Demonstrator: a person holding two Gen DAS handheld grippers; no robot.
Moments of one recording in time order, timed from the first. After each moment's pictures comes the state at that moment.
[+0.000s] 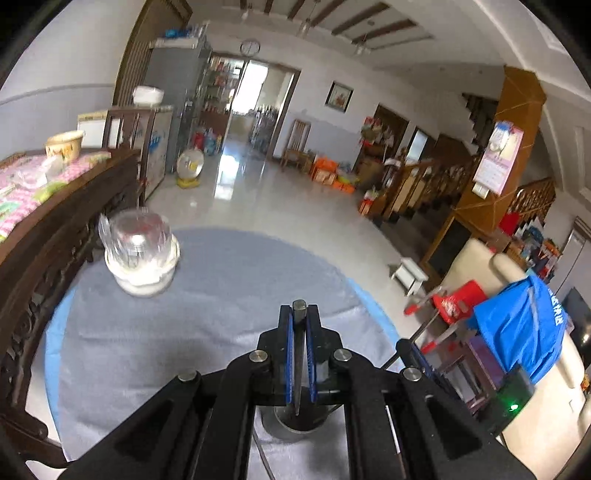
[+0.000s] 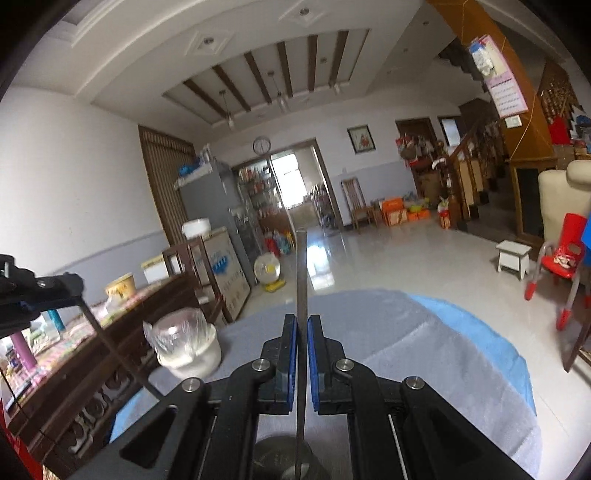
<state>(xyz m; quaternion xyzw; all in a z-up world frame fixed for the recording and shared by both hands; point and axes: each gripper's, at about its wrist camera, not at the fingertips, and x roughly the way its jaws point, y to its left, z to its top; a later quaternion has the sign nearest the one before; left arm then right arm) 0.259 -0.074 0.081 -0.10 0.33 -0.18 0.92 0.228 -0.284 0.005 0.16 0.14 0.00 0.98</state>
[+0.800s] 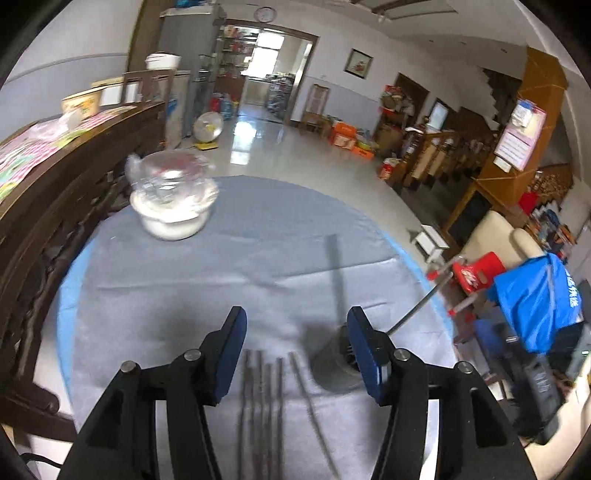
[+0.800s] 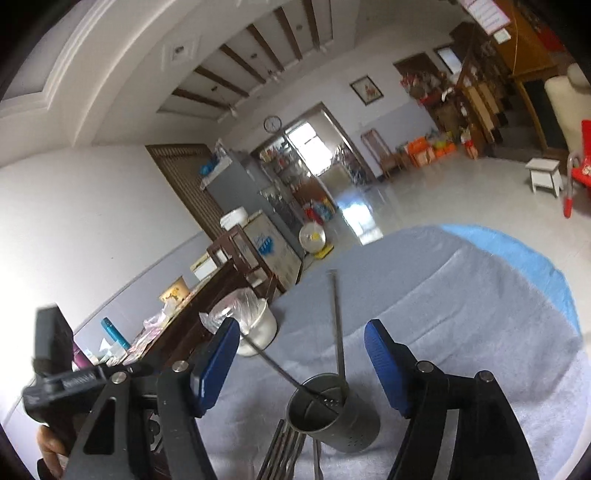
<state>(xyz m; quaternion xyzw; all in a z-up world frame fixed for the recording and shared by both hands) 0.241 -0.017 0.015 -0.09 0.39 -0.15 0.91 0.172 -0.331 -0.034 0.29 0.15 0.10 0.94</state>
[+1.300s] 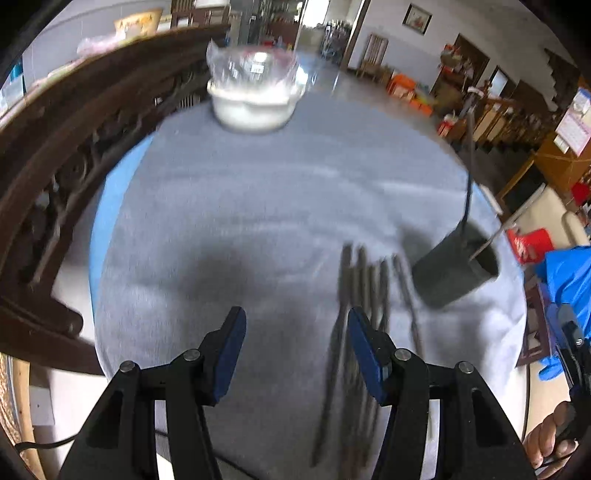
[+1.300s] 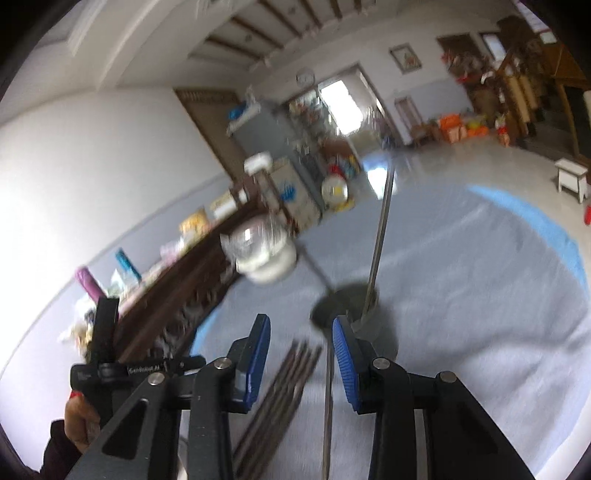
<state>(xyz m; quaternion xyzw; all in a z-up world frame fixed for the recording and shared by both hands) 0.215 0.038 -0.109 -0.08 0.51 -0.06 0.85 0.146 -0.270 -0.091 0.22 0.27 0.17 0.92</state>
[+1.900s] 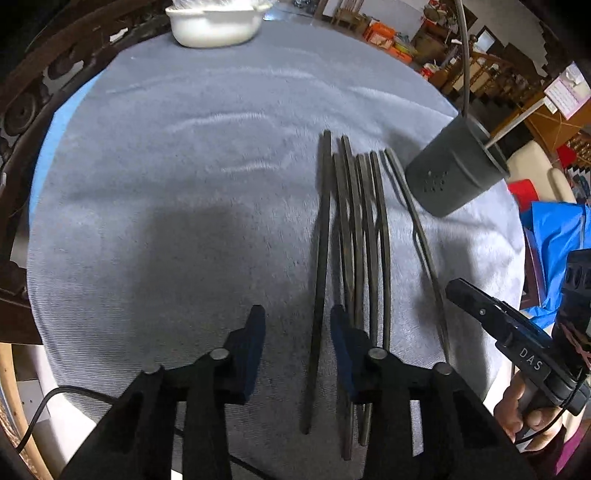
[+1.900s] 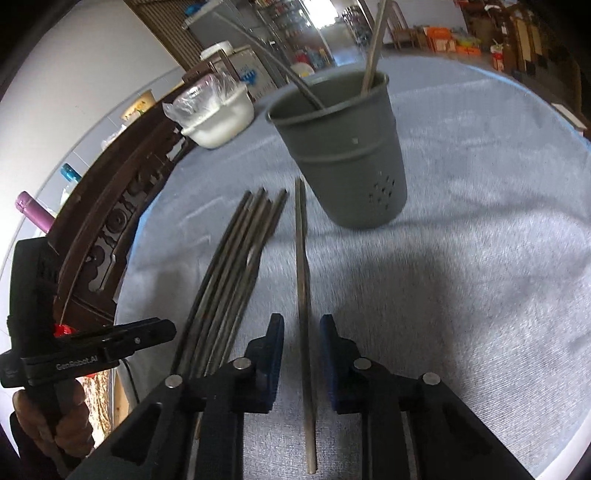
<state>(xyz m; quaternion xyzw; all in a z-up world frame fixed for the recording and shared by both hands) 0.196 0.011 -0.176 -0.07 0.59 -0.12 0.79 0.186 -0.223 -0.191 0.17 0.48 0.14 0.85</state>
